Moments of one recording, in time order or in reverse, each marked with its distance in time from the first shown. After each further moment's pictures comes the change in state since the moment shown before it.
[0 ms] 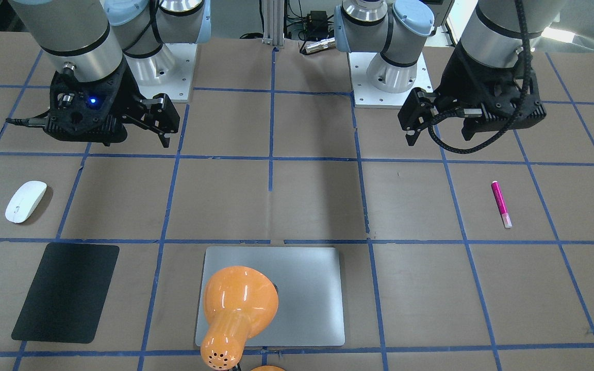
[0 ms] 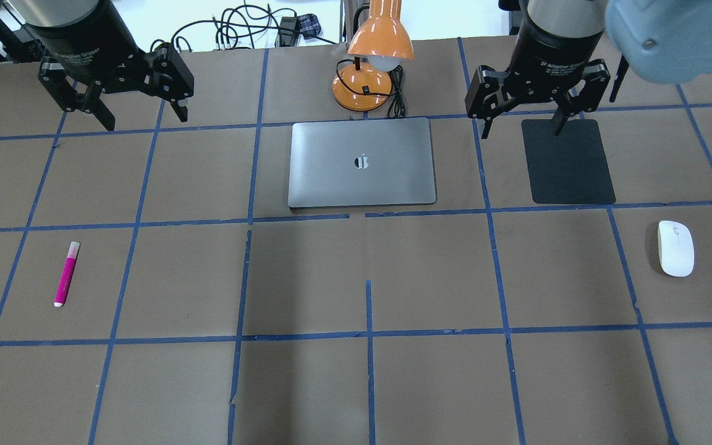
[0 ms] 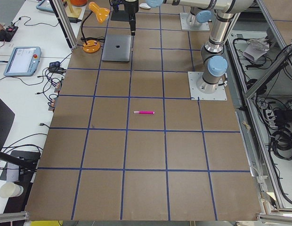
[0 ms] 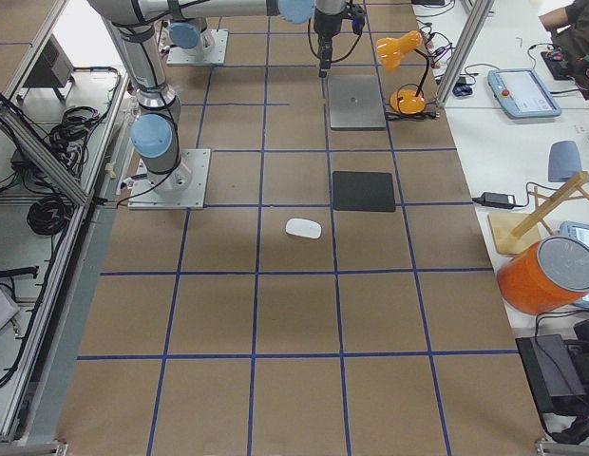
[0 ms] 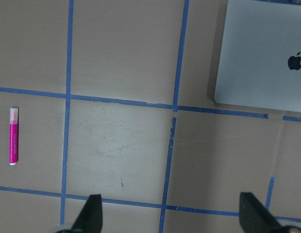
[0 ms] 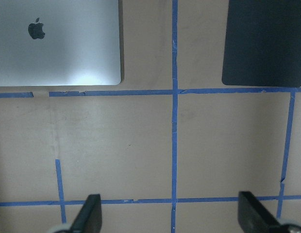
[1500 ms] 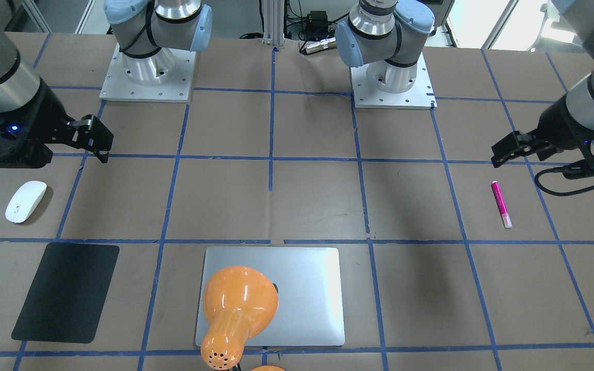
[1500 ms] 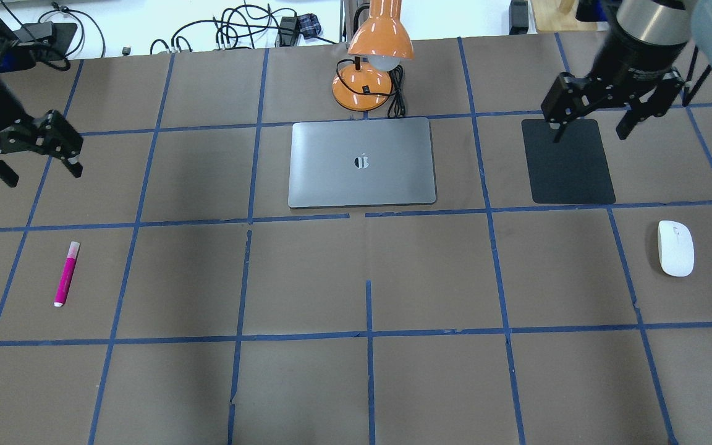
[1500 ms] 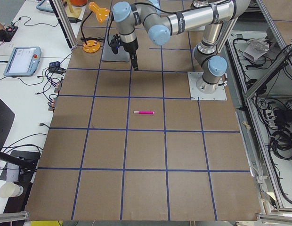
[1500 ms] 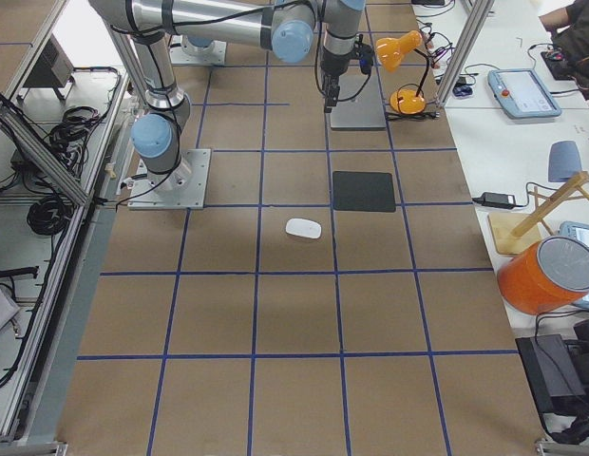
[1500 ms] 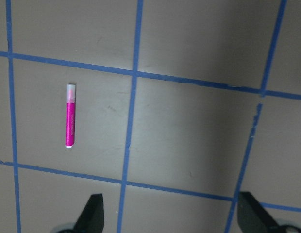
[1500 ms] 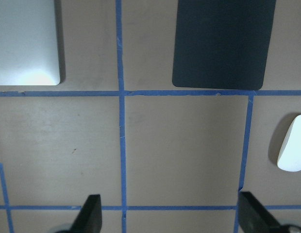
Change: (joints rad) left arm 0.419 -0.051 -0.209 0.126 0.053 0.393; right arm -0.271 -0.004 0.120 -0.070 0.005 -0.274
